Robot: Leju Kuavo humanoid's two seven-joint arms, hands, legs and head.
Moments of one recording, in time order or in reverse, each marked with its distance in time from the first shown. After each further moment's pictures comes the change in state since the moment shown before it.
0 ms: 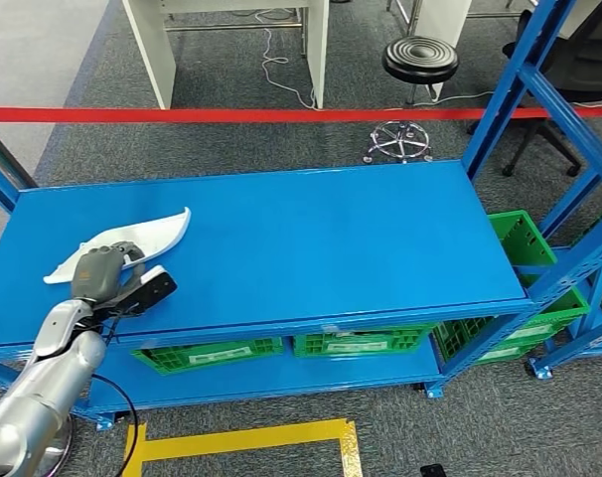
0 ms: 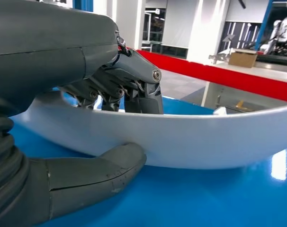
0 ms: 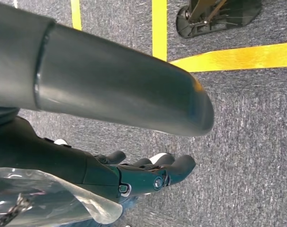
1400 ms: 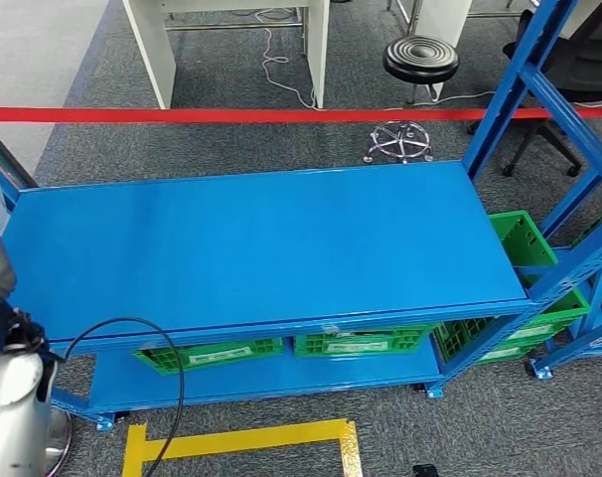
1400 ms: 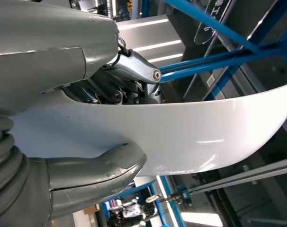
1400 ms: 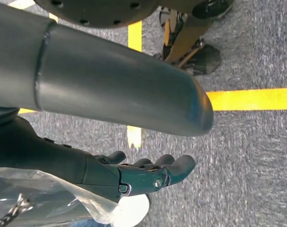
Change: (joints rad) left arm 0.355 -0.068 0.177 -1.122 0.618 0.266 -0.347; right arm 0.007 0.039 -0.043 0.000 -0.083 0.125 -0.152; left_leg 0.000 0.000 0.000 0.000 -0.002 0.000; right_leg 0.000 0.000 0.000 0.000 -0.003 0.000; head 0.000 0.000
